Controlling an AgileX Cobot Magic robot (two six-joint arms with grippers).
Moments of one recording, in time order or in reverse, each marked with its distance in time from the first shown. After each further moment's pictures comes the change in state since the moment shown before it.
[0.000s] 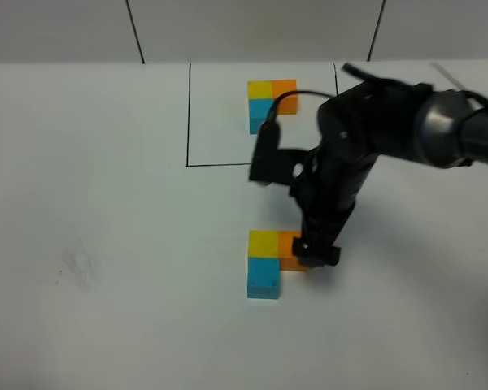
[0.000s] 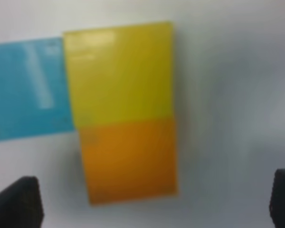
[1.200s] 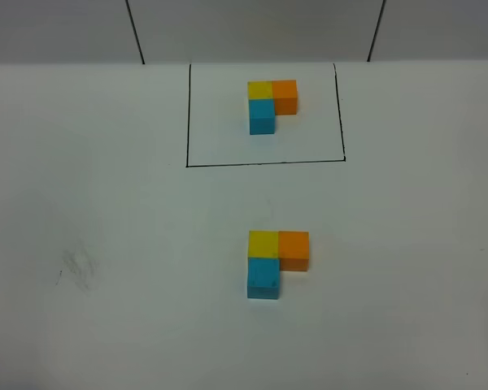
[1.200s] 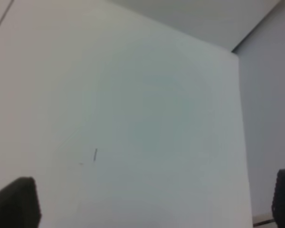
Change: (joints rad) left arm 0.000 0.000 0.000 0.000 0.000 0.000; right arm -0.571 -1.516 0.600 -0.173 0.066 0.437
